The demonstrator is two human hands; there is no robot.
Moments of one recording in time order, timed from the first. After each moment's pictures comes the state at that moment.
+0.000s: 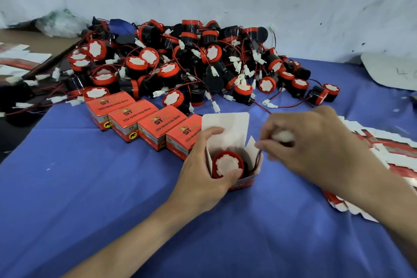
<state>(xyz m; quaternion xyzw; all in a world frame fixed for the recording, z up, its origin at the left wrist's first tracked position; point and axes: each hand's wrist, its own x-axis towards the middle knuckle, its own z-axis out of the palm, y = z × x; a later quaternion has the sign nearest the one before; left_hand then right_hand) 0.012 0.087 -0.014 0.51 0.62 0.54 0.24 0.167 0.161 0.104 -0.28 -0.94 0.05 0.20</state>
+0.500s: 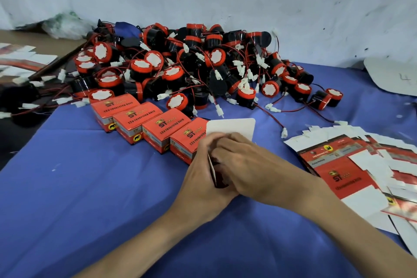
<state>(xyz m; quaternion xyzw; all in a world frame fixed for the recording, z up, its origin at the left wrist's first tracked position) 0.015 0.086 -0.016 0.54 0.56 0.59 0.21 0.113 0.162 0.053 -0.12 -0.99 0.02 0.01</state>
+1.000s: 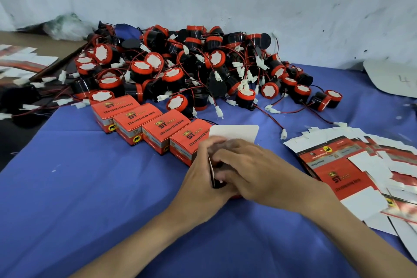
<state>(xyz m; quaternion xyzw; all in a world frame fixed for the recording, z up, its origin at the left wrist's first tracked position) 0.012 0.084 -0.014 0.54 0.56 0.58 0.25 0.124 0.159 0.056 -0.17 -0.97 0.13 0.04</state>
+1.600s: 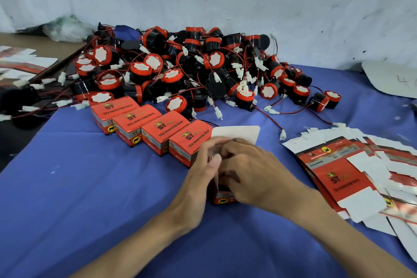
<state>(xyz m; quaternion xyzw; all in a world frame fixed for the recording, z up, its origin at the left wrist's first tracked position) -0.001 0.081 -0.023 0.60 0.51 0.57 0.25 0.122 0.157 0.044 -0.21 -0.97 0.07 0.09</state>
